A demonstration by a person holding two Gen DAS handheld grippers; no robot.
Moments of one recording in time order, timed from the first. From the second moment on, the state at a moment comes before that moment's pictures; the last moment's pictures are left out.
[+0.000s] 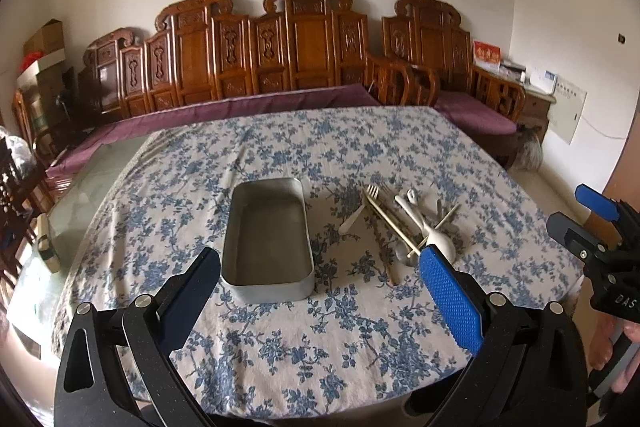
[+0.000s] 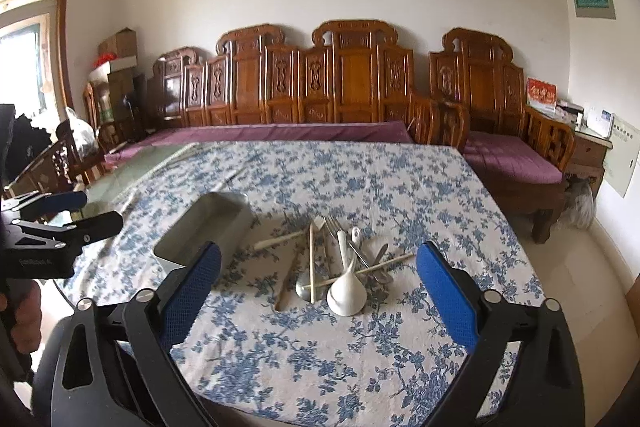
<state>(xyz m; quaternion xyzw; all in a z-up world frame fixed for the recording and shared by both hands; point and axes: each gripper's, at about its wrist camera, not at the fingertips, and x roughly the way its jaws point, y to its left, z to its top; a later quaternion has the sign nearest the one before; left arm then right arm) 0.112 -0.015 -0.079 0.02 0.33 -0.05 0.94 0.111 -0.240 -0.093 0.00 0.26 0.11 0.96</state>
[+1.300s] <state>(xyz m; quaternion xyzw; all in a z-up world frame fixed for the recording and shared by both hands) 0.335 -0.078 -0.247 0.09 0.54 -0.09 0.83 0.243 -0.244 -0.266 0.01 0.40 0.12 0.91</state>
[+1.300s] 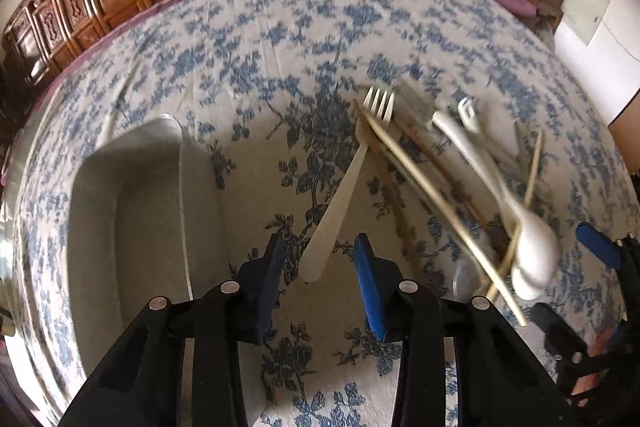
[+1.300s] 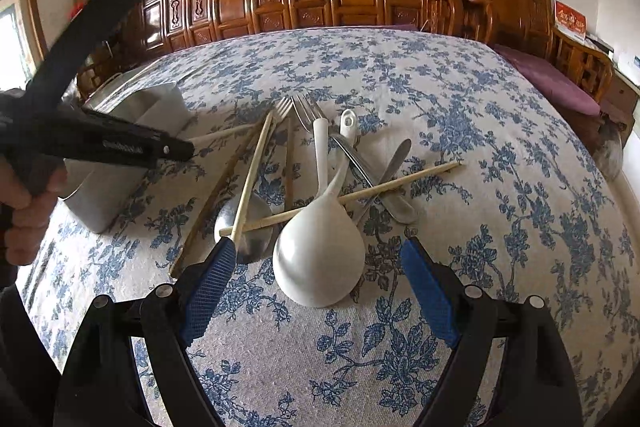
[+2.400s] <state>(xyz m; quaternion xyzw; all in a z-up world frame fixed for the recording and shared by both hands) 0.241 -0.055 -0.193 0.03 0.44 -0.09 0.89 0.249 -0.235 -0.252 0.03 0.40 0.18 0.90</state>
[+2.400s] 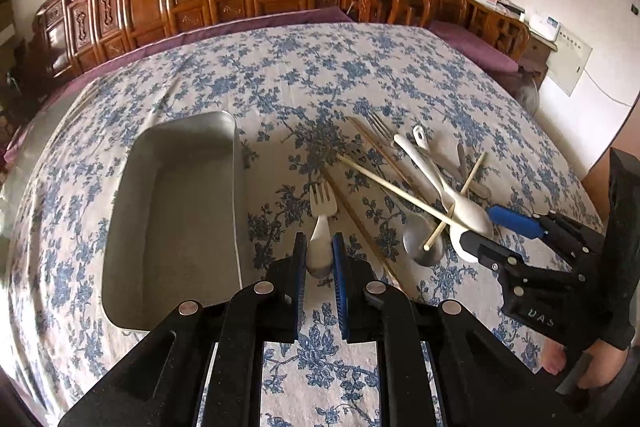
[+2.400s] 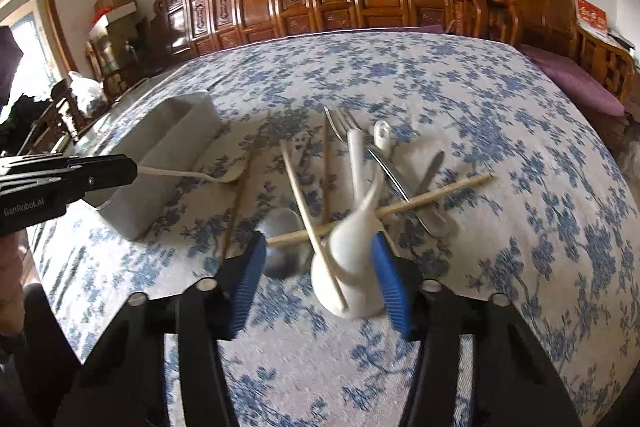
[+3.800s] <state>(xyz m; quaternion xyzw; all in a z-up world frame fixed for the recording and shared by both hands) 0.225 0.002 -0.144 0.01 0.38 -0.06 0.92 0.314 -0.197 -0.245 -0.02 0.48 0.23 0.85</state>
